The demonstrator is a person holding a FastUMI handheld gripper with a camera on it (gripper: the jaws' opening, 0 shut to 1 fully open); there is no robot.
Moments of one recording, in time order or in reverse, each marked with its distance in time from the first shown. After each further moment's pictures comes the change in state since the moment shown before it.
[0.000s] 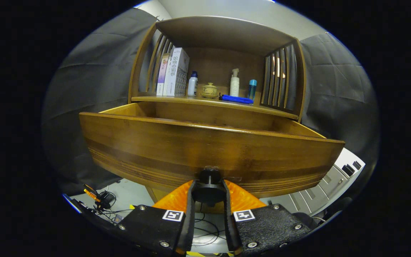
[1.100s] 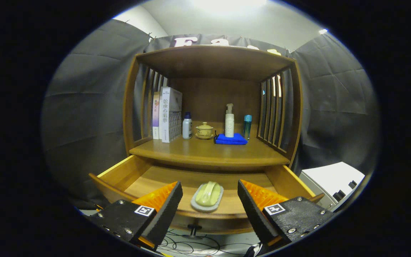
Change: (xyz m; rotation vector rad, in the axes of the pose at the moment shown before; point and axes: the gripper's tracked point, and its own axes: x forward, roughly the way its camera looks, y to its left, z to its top) arm -0.003 -0.040 0.157 0.042 -0.136 0.016
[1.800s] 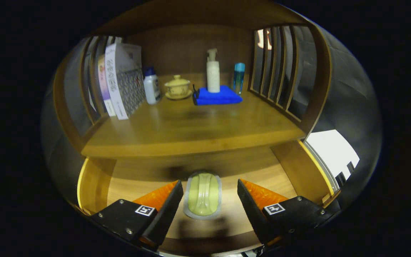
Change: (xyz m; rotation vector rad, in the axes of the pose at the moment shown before) arm 0.110 -0.001 -0.055 0.122 0.525 -0.179
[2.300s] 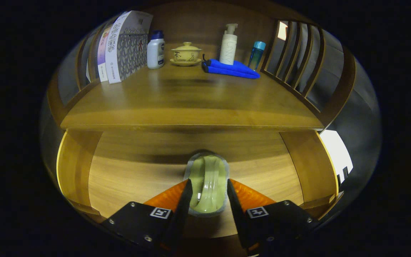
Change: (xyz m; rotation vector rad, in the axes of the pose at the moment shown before) arm 0.029 0.008 -0.035 -0.107 0.143 -0.040
